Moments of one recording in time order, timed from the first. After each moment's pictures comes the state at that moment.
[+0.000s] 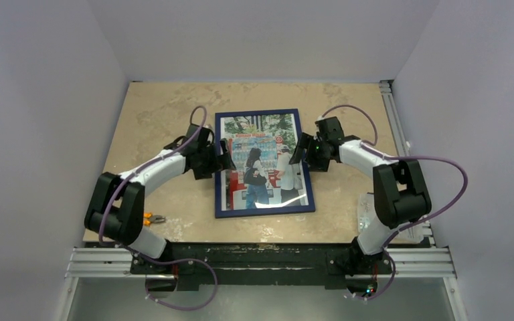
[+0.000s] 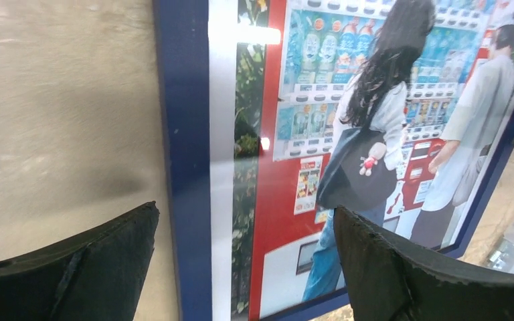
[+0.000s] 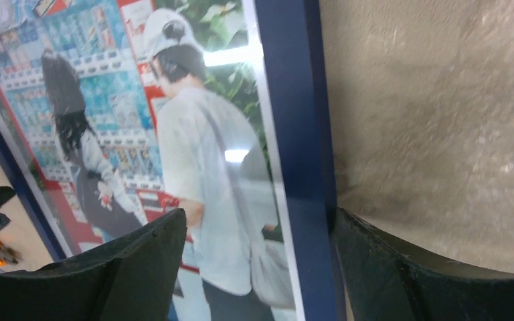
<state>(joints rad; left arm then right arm) -0.36 1.57 0.91 -0.36 0.19 -0.65 0.27 1.69 0.99 -0.32 -0.25 0.56</state>
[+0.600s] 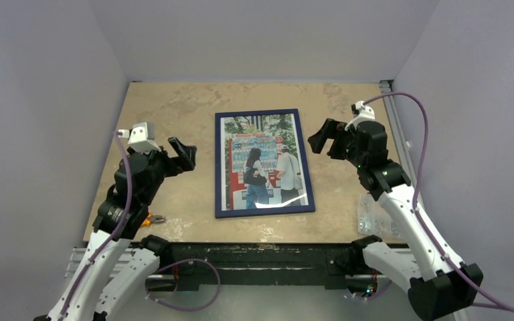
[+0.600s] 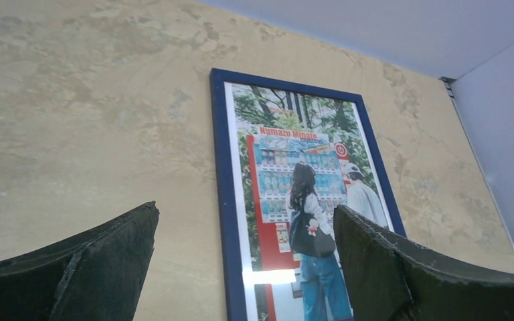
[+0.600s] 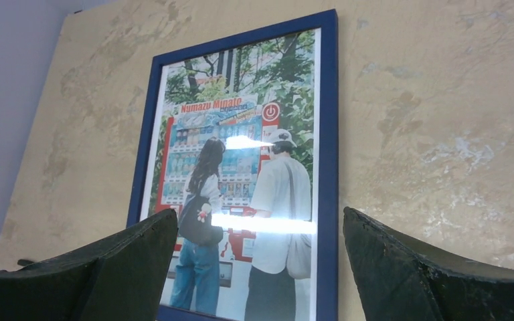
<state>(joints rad) -0.37 0.63 0.82 -0.45 -0.17 -0.48 0.30 1.00 0.95 -0.38 -0.05 0.48</state>
